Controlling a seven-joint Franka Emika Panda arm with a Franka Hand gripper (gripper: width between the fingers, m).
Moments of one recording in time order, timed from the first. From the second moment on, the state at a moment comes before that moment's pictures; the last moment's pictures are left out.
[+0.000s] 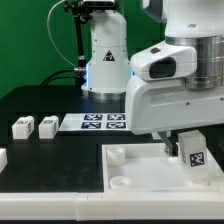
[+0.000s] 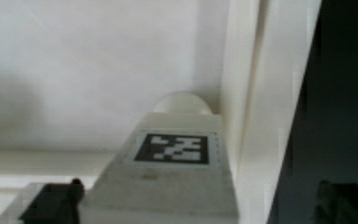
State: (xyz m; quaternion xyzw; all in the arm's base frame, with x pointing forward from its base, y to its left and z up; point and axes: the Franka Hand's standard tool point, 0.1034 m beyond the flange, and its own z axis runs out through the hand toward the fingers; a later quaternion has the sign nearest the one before) arm 0.630 0.116 0.074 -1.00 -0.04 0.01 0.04
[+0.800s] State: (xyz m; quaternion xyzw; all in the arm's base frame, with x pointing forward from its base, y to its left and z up) arm 0.630 0.121 0.072 -0.91 0.42 0.04 0.04
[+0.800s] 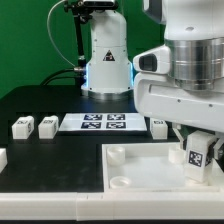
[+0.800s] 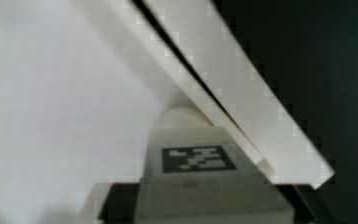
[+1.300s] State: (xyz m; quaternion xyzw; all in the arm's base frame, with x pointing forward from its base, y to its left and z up) arm 0.634 0.123 0.072 -0.74 0.66 0.01 0.10
